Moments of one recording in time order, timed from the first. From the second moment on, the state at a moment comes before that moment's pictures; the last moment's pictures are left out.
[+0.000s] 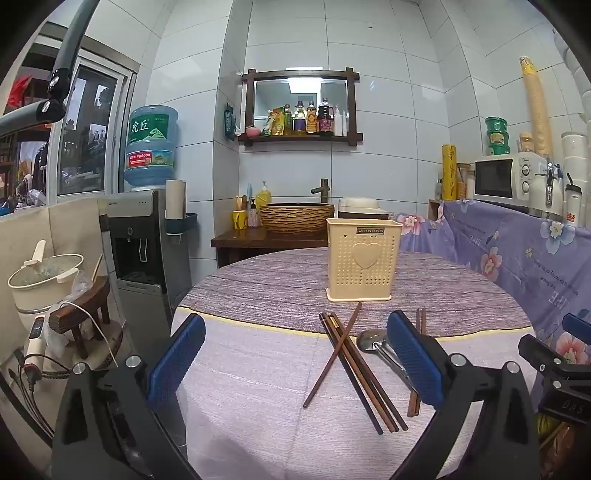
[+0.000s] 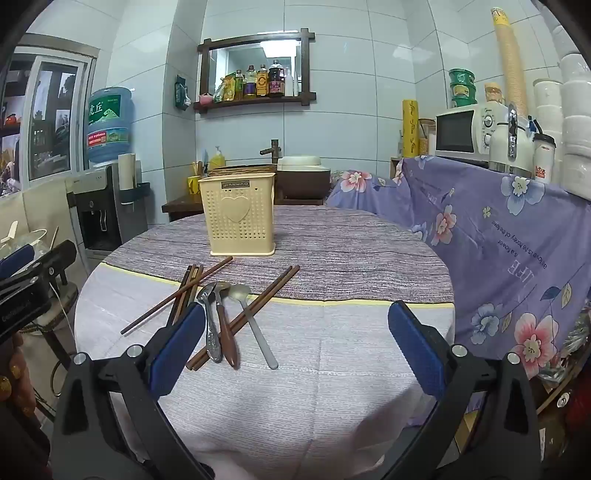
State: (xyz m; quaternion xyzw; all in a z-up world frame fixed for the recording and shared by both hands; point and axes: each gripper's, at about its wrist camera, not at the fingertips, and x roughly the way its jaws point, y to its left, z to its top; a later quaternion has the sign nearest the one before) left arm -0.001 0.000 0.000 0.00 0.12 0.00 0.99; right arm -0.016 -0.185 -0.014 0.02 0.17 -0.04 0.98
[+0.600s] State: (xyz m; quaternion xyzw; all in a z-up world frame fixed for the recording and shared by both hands) left arm 0.001 0.000 0.001 0.01 0.12 -0.02 0.99; right arm -0.014 -0.187 -0.012 0.02 0.18 -0.04 0.98
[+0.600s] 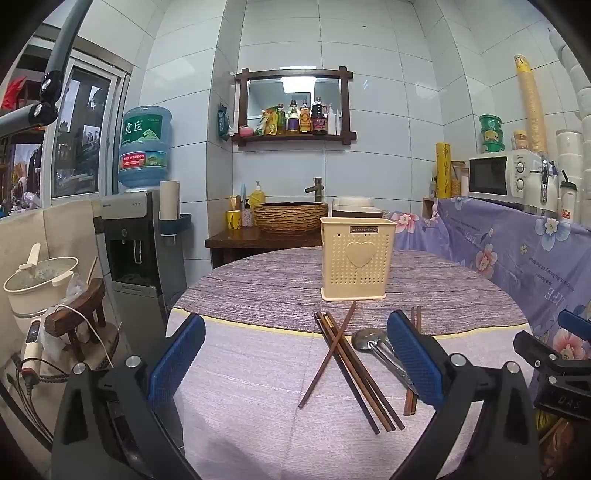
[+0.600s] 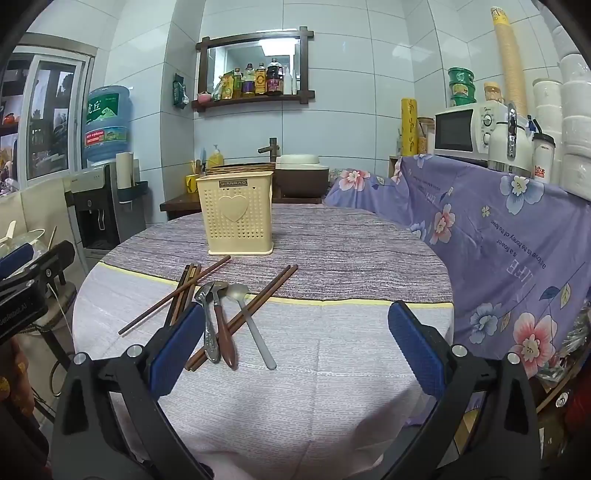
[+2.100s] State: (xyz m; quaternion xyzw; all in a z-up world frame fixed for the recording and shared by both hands) left arm 0.001 -0.002 -0.003 0.01 0.13 -0.03 0.99; right arm -0.011 -0.181 -0.016 0.02 0.18 -0.05 0.98
